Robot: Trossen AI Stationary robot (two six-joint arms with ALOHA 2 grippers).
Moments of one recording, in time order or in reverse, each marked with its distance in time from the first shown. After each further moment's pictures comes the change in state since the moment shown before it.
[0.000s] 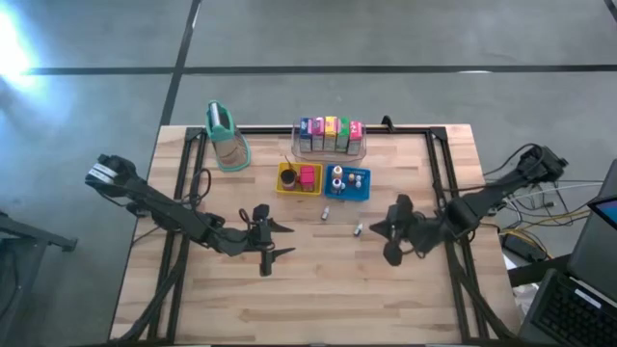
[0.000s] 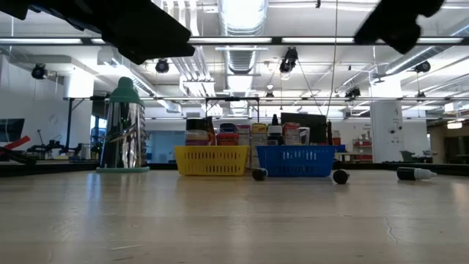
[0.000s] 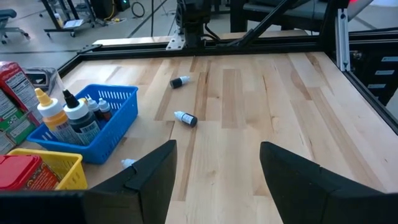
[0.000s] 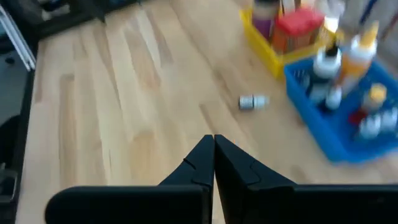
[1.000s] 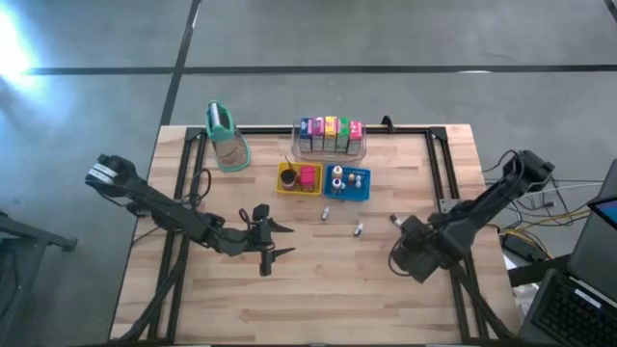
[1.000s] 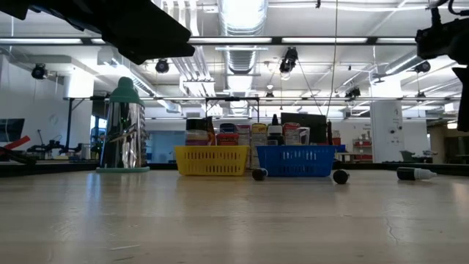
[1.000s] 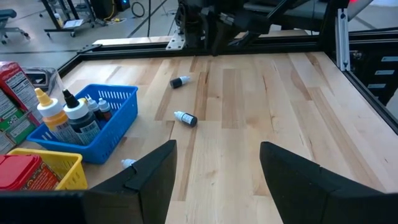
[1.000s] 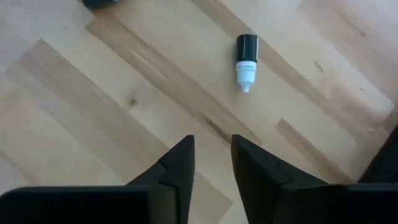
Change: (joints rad) left arm 0.000 0.000 0.000 0.000 0.000 0.000; right arm 0.186 0.245 -0.006 -0.632 -0.187 0.838
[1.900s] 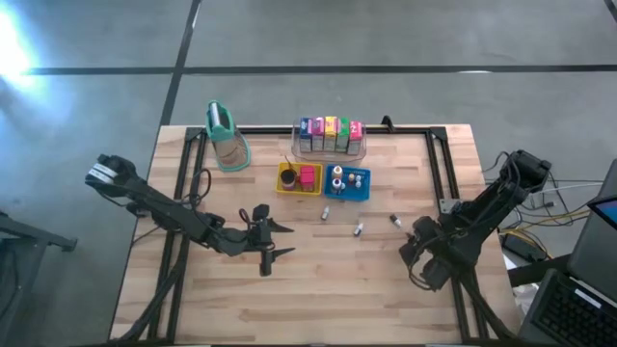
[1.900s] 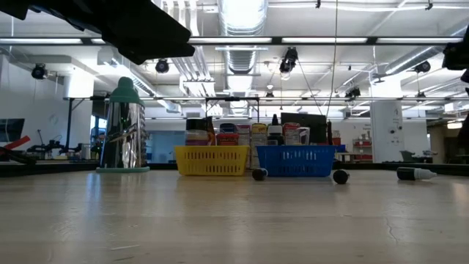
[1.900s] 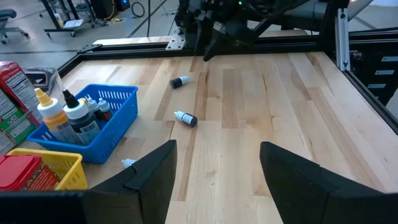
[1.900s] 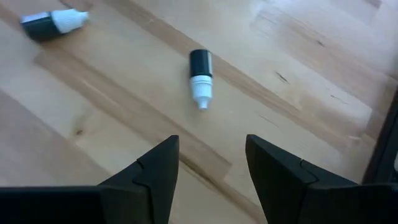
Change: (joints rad) left arm 0.000 0.000 0.000 0.000 0.000 0.000; right arm 0.193 0.026 -0.160 -0.014 0.188 0.352
